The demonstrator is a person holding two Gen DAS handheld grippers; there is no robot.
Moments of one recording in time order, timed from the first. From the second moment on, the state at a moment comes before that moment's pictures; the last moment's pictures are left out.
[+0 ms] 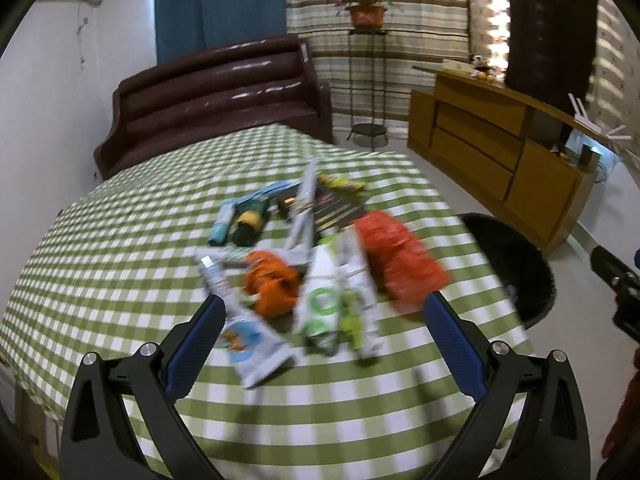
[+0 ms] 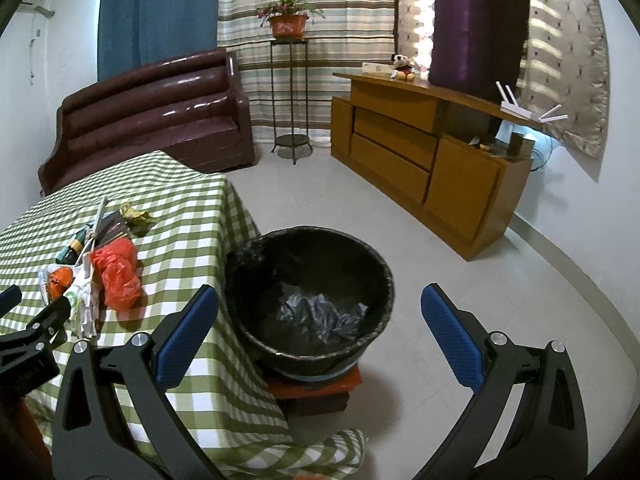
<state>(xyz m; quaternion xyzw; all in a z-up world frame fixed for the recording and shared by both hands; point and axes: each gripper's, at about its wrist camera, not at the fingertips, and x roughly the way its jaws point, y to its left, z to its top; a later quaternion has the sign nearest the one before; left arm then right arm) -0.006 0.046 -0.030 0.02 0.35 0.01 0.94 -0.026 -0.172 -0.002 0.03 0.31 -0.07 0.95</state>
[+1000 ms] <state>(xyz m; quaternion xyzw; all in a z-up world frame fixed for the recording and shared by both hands) 0.013 0.119 -0.057 0.00 0.42 0.07 0.91 0.004 -0.118 -0.015 0.01 0.35 -0.01 0.94</state>
